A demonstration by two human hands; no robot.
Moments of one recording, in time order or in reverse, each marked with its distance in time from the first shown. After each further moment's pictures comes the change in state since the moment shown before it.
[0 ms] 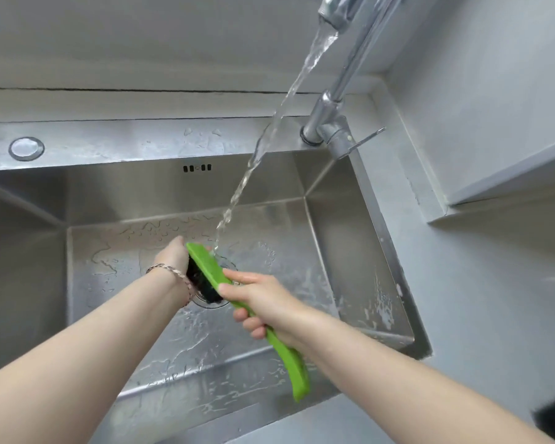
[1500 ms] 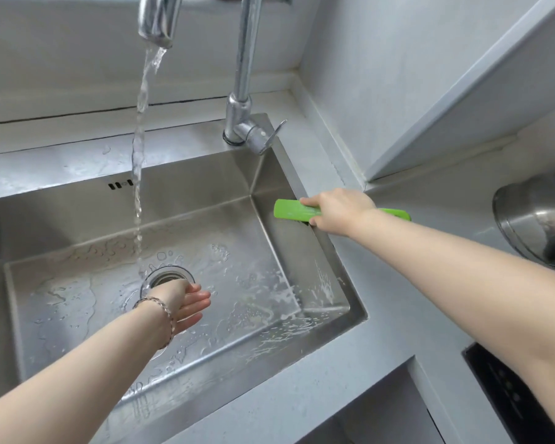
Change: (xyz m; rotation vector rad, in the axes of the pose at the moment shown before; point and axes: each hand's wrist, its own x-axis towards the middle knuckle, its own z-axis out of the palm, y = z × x) left_hand -0.050 -0.058 0.031 0.549 -0.044 -0.119; right_hand -0.060 -0.051 -0.200 -1.546 0.694 -0.080
